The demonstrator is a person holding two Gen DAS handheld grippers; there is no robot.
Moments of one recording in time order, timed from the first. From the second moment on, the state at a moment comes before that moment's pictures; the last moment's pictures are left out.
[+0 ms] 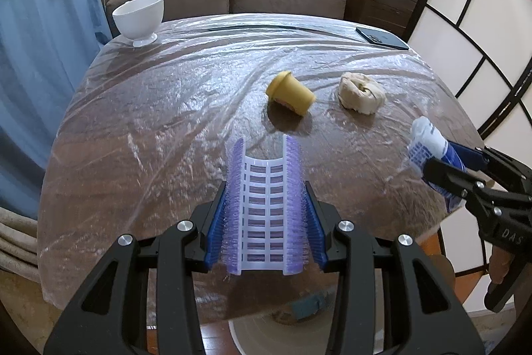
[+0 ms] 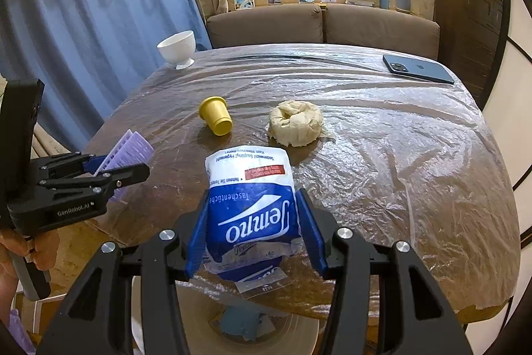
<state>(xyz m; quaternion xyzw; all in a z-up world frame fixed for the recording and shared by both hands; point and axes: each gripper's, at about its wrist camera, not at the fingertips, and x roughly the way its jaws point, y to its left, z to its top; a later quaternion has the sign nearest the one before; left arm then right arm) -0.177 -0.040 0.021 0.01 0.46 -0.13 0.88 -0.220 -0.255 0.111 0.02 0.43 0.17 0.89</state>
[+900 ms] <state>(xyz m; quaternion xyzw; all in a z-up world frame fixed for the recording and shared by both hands) -0.244 -0.047 0.020 0.03 0.47 -0.19 0.86 -0.276 -0.254 0.116 0.01 0.44 0.22 0.87</state>
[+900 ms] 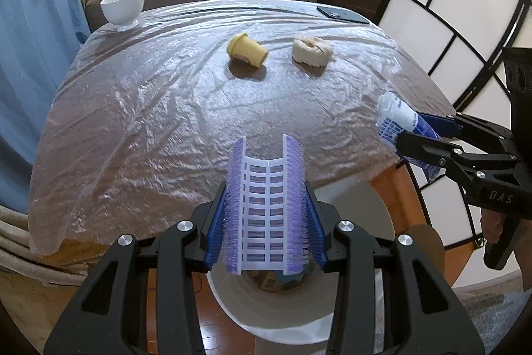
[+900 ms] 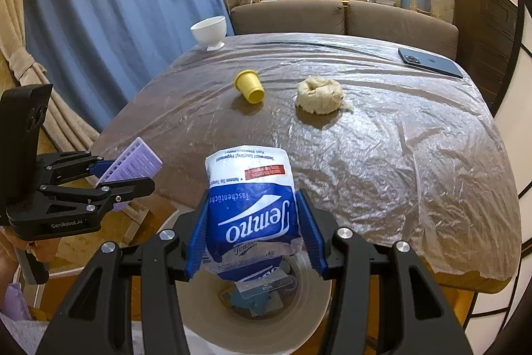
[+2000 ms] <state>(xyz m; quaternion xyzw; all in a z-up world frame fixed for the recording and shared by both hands) -0.275 -0.080 -0.048 0.07 0.53 -0.22 0.81 -0.310 -0.252 0.056 -0.02 0.52 0.24 0.82</state>
